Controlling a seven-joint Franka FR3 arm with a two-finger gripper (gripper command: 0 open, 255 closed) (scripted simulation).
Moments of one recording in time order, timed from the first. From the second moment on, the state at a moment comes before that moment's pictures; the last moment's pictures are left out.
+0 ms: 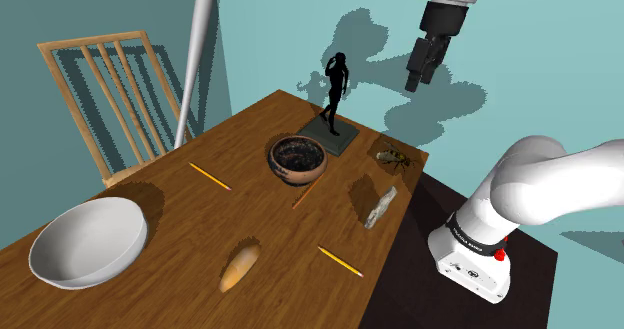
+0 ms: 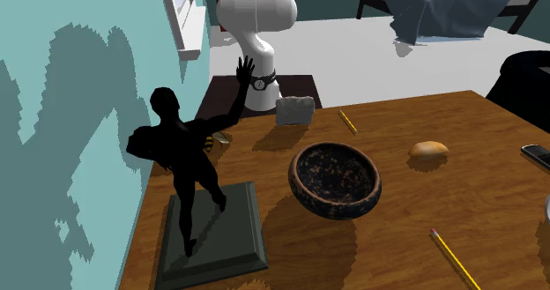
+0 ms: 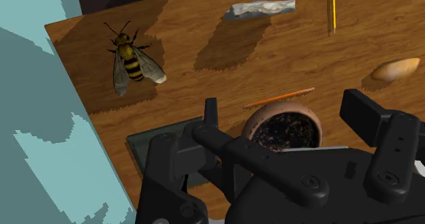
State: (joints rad) arm 0.00 -0.80 0.01 -2.36 0.12 1.48 -0.02
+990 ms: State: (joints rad) arm -0.12 -1.28 0.48 -2.89 0.41 1.69 0.84
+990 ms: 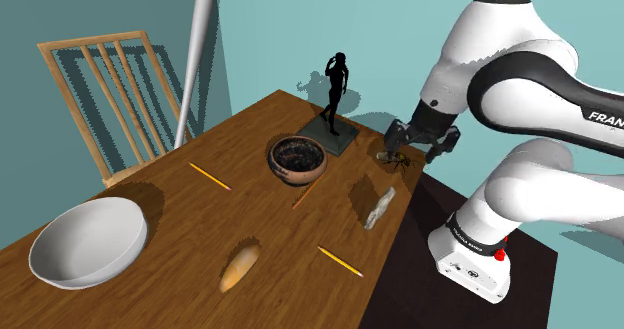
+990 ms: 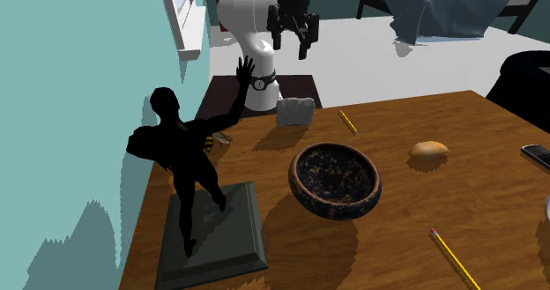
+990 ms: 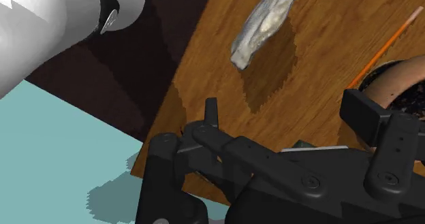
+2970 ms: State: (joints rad) arm -0.18 -1.15 1.19 -3.02 0.92 1.99 1.53
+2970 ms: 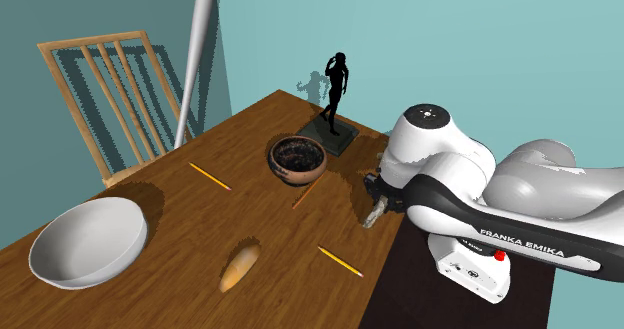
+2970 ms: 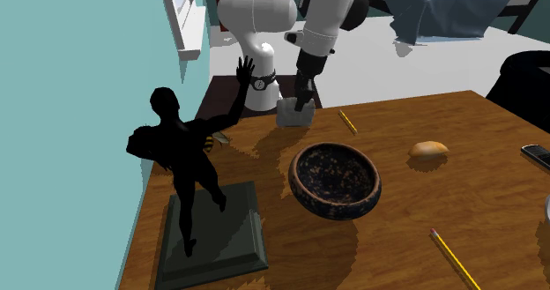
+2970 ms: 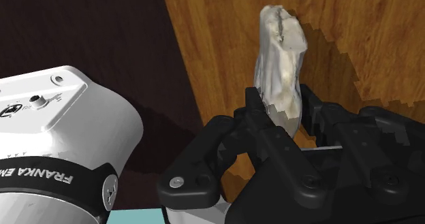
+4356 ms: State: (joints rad) arm -0.20 -1.30 0.92 -2.92 0.68 1.74 1.52
